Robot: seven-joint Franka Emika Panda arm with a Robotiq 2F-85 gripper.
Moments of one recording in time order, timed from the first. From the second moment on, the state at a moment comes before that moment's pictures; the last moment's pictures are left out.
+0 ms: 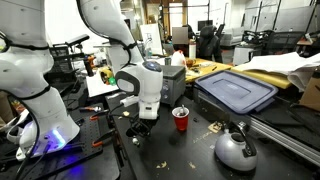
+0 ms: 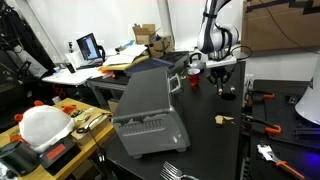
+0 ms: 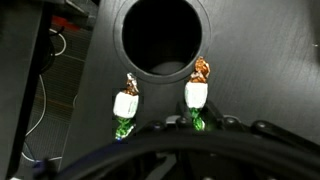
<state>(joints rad) -0.21 0.36 -0.23 -2.55 0.44 2.70 0.42</state>
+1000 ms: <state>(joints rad) -0.13 0.18 -0.23 -2.55 0.27 2.59 0.52</state>
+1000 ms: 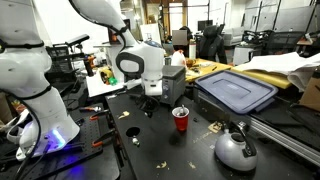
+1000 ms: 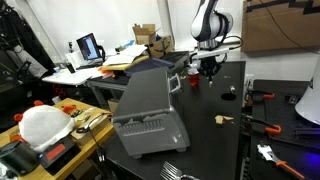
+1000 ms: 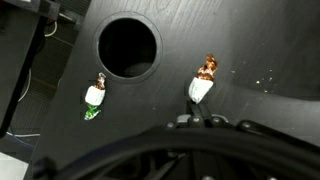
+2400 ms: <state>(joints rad) -0.12 -0.02 -0.12 -2.34 -0.21 2.51 0.80</state>
